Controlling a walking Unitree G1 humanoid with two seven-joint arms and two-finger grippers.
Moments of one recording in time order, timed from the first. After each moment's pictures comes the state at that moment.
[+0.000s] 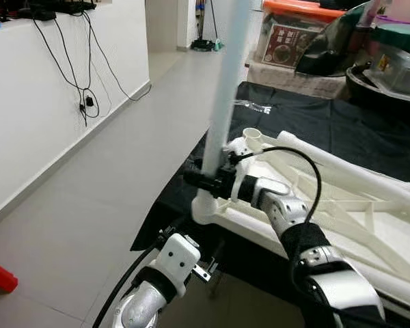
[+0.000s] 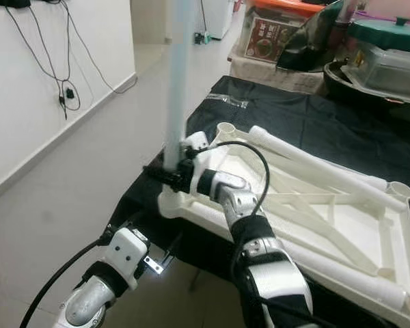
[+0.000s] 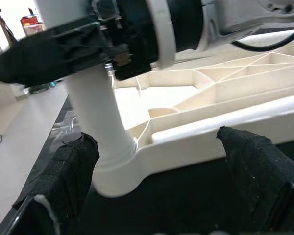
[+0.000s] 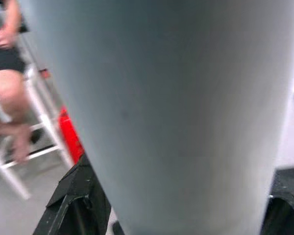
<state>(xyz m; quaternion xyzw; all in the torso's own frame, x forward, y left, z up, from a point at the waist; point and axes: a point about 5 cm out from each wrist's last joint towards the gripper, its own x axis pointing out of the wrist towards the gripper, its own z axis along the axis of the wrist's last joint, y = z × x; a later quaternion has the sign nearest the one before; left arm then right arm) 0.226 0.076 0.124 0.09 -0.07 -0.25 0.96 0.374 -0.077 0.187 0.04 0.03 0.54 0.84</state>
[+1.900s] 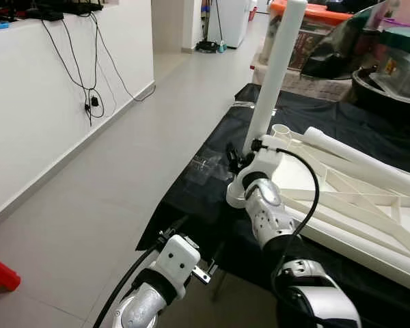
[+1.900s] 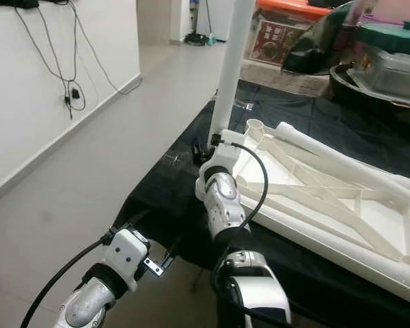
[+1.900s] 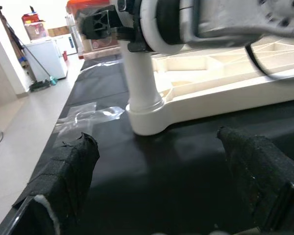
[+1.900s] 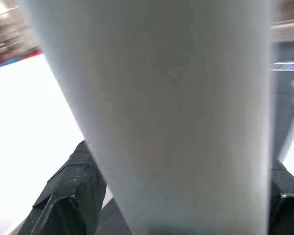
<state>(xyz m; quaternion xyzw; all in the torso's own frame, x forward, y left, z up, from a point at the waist) 0.225 0.074 0.123 0.09 -0.06 -0.25 0.96 0.391 -0.109 0.183 0.13 -0.03 0.16 0.98</state>
